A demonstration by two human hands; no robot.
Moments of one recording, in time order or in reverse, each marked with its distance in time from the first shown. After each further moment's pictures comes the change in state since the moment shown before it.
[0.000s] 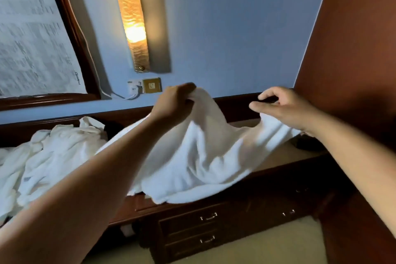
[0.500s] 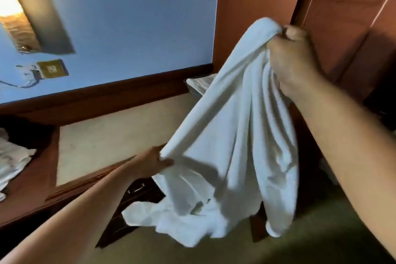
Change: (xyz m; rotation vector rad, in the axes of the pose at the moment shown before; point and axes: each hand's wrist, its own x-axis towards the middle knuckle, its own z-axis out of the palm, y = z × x) left_hand -0.158 0.223 0.194 -0.220 -0.768 -0.298; right_hand -0.166 0.103 -0.231 0.292 0.754 -0.067
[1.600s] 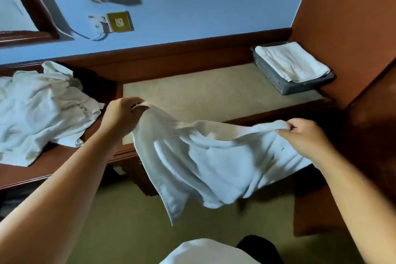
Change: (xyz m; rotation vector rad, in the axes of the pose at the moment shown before) left_hand -0.001 -0.200 -0.151 0.173 0.605 -0.190; right_hand -0.107 0.192 0.150 -0.547 -0.623 0.448
